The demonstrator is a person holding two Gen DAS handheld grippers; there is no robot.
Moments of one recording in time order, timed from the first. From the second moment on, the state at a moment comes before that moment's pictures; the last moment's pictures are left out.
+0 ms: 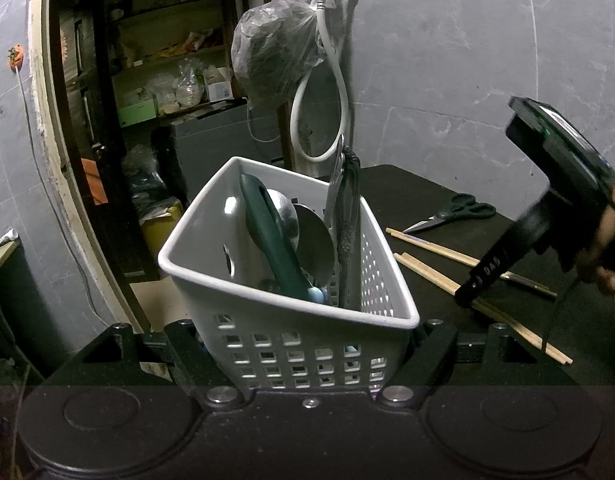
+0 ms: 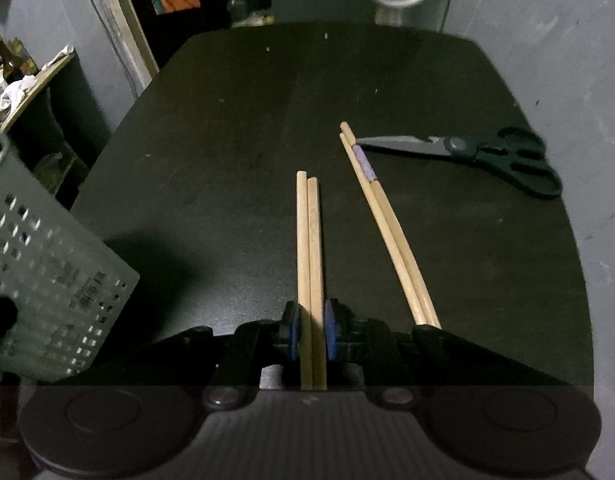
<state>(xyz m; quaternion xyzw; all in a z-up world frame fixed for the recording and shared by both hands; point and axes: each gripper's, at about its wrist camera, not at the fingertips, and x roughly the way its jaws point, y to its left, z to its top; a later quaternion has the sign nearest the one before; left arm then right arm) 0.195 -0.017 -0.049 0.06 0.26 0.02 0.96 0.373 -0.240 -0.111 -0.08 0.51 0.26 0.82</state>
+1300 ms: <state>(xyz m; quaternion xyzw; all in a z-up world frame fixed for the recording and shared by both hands) 0.200 -0.018 -0.049 0.06 0.26 0.02 0.96 0.385 -0.266 -0.115 -0.01 0.53 0.32 0.78</state>
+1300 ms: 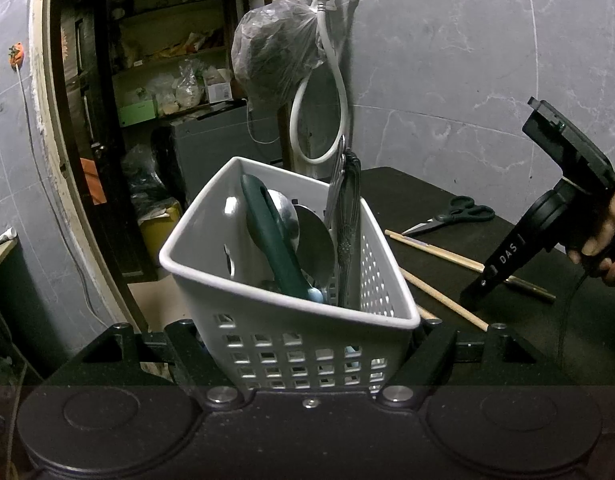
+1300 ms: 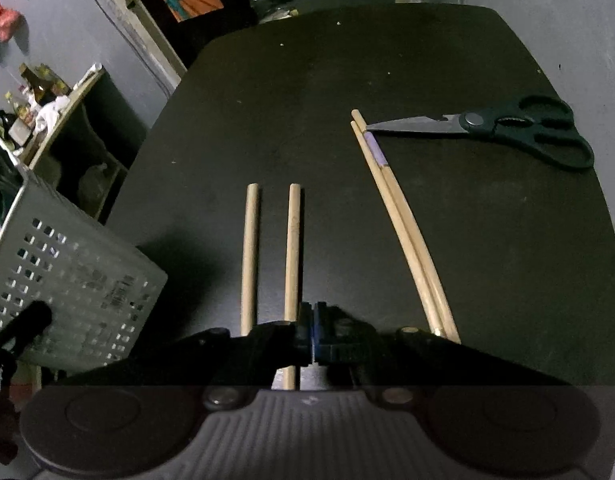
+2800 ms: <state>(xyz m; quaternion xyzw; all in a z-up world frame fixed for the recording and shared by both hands) 0.193 -0.018 -0.050 0.04 0.25 0.03 0.97 0.356 -0.204 -0.102 -0.14 0.53 0.37 0.75</state>
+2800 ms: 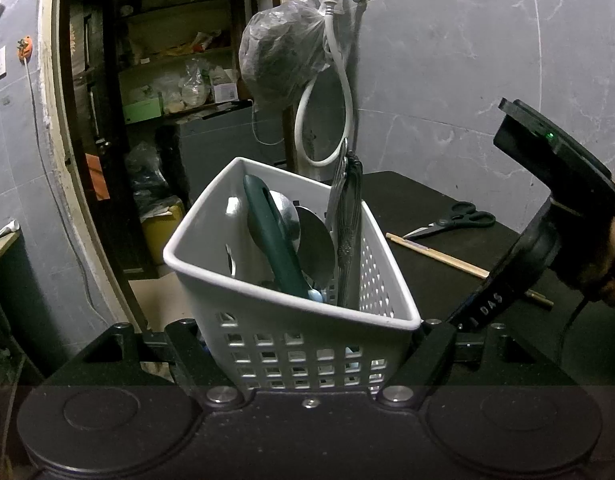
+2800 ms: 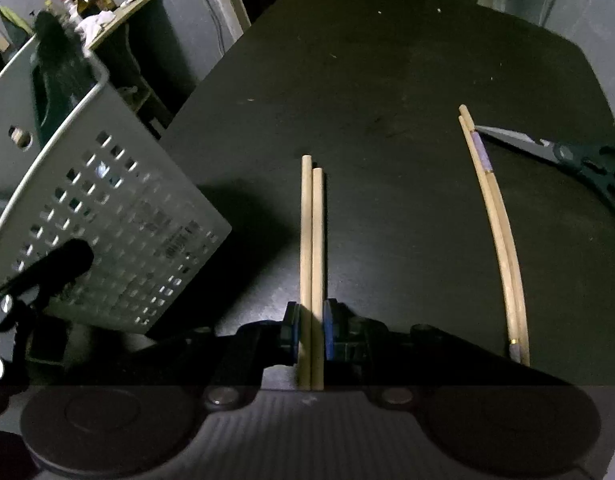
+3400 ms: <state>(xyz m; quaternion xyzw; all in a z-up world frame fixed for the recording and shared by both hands) 0.191 -0.019 -0.050 0.04 0.25 0.03 0.97 0.359 -0.181 -0.102 -0.18 0.53 0.37 0.74</state>
